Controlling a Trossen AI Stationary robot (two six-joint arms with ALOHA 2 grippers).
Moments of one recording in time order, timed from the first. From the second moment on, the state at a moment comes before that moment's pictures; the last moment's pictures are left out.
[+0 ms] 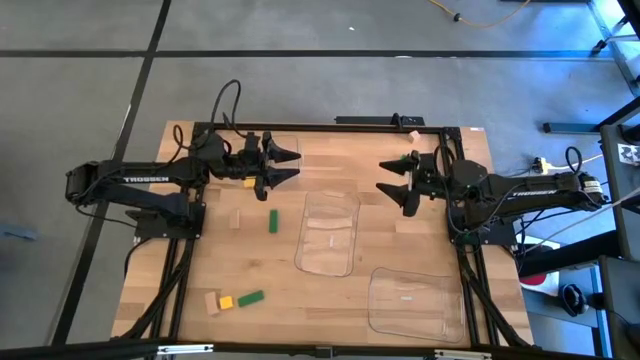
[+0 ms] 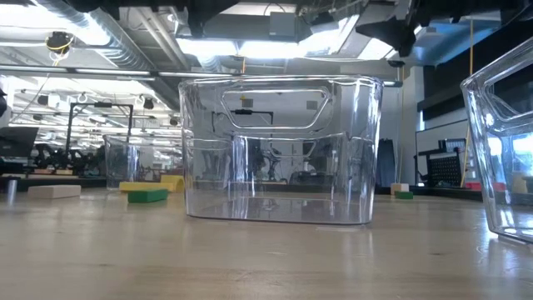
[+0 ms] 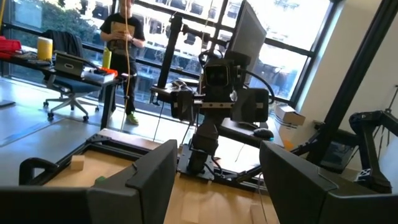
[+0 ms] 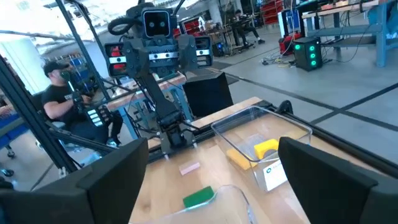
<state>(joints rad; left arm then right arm) 0.24 1.03 0.69 0.52 0.18 -0.30 0.00 0.78 0.55 0.23 0.21 0.33</state>
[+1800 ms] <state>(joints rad) -0.96 1.69 1.03 -0.75 -0.04 -1.22 0.00 0.78 0.55 0.19 0.21 0.30</state>
